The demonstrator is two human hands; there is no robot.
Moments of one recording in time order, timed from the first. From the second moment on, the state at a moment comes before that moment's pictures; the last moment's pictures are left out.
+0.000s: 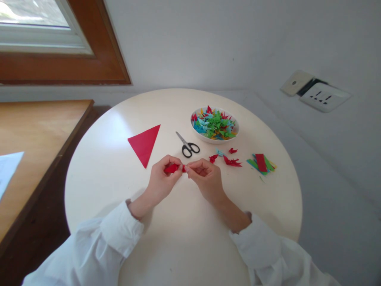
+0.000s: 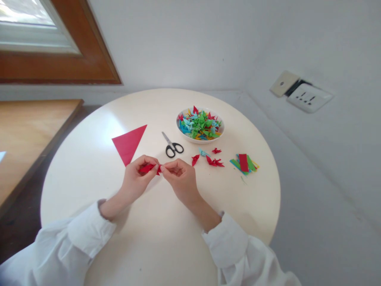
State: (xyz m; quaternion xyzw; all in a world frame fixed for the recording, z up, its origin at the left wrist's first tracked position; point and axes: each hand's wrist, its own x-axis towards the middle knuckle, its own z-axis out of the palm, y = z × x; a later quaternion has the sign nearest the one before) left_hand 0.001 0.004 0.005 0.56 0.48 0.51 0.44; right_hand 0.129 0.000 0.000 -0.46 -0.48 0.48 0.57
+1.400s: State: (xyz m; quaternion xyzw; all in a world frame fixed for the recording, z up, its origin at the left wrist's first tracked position) left_hand -0.006 0.011 0.008 0.55 0.44 0.47 0.53; right_hand 0.148 0.007 -0.008 -0.36 -0.72 0.30 0.52
